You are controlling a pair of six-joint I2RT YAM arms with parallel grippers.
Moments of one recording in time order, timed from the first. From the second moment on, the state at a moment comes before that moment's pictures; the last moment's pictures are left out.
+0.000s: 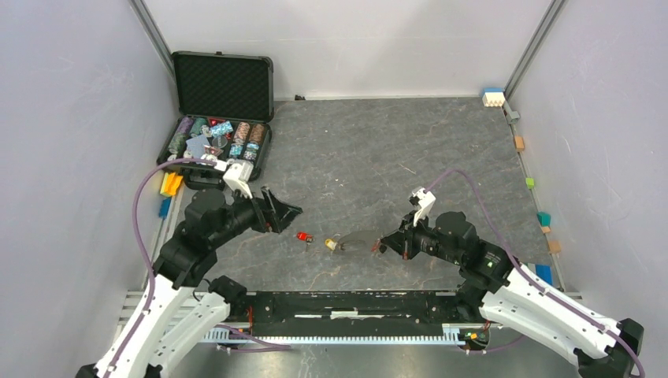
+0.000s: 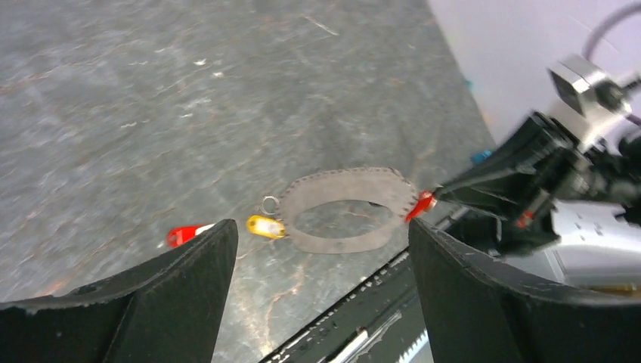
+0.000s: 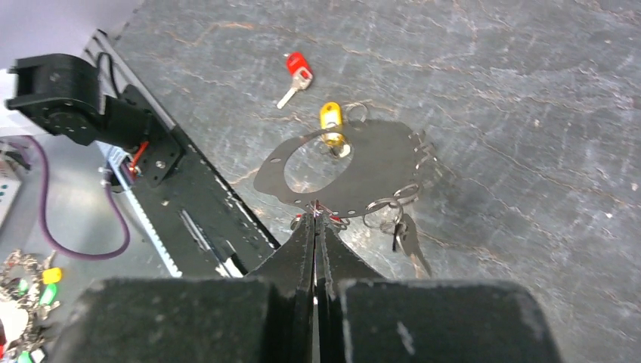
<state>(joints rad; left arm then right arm) -0.44 0.58 0.80 -0.59 0.25 -0.52 0.86 0.58 0.47 -0.29 -0.12 0.46</state>
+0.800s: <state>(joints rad) -1.68 1.01 0.72 0.02 -0.65 -0.36 0.86 0.52 0.48 -0.27 -0.04 0.57</state>
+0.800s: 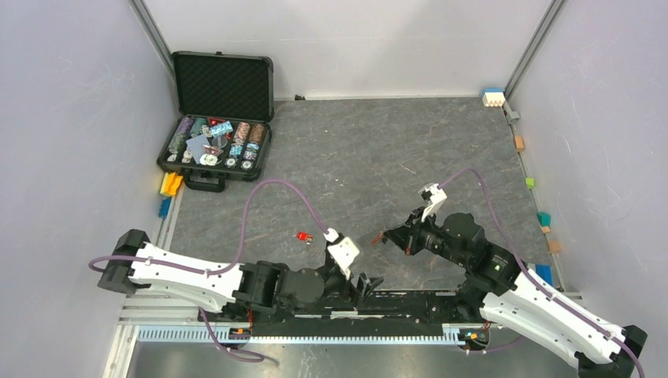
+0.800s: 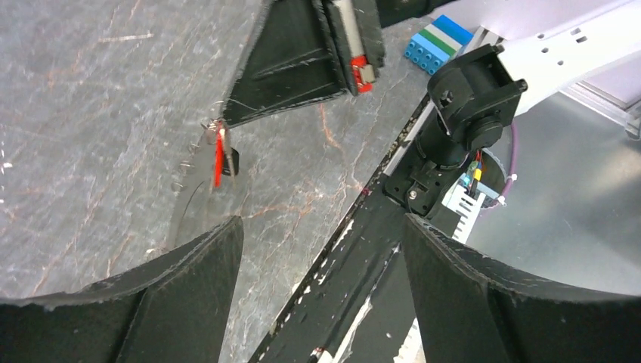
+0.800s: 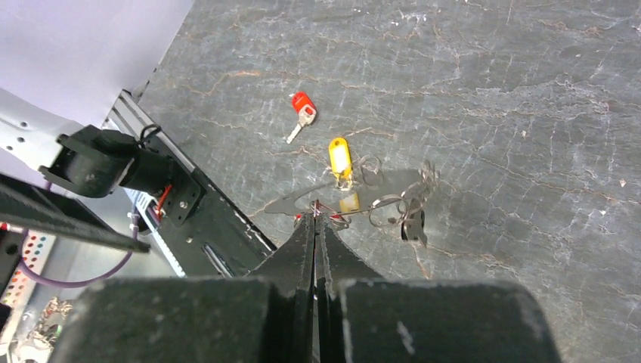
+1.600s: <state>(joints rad) -1.75 0.66 0.56 0.06 -0.92 -0.35 0.86 0.41 0.59 -0.33 0.10 0.53</state>
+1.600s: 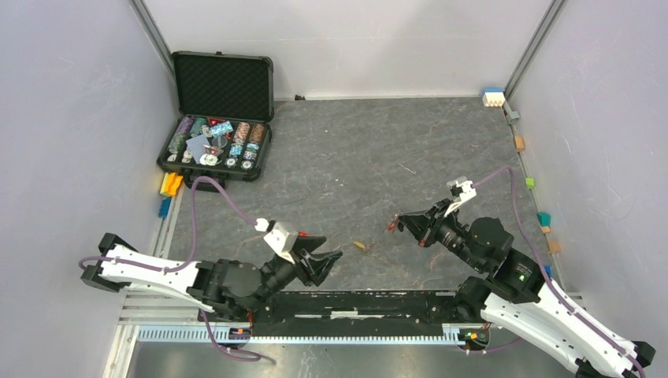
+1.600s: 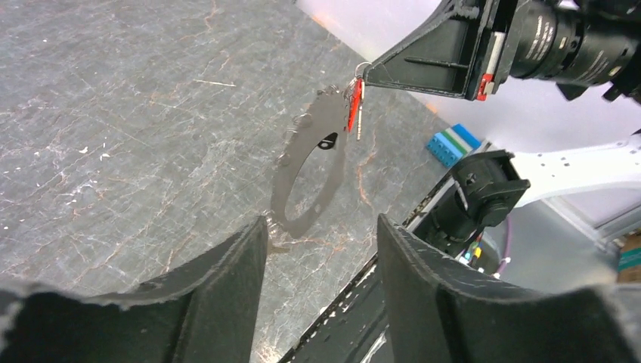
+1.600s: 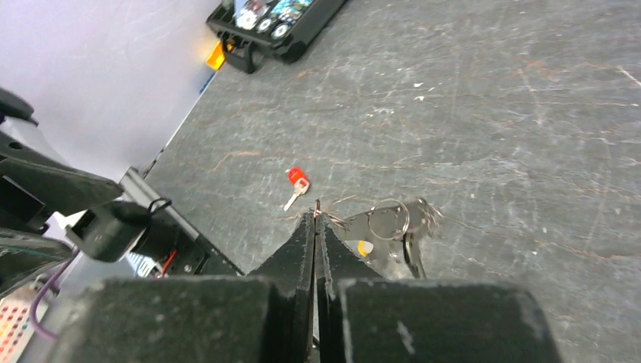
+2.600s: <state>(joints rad) -1.75 1.17 0.53 0.54 -0.49 -0.16 0.86 0.40 0.49 -0.35 0.24 0.71</state>
